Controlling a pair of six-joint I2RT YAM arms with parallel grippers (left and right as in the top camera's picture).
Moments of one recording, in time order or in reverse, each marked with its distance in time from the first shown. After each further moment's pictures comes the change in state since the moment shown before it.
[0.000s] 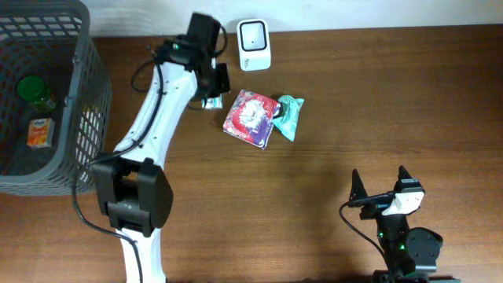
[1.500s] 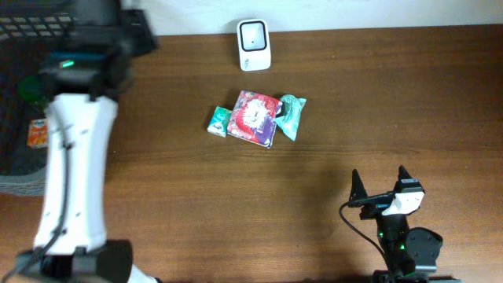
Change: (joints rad) left arm 0.235 -0.400 0.042 0.136 -0.231 0.091; right arm 0.000 0.000 0.000 0.000 0.000 0.001
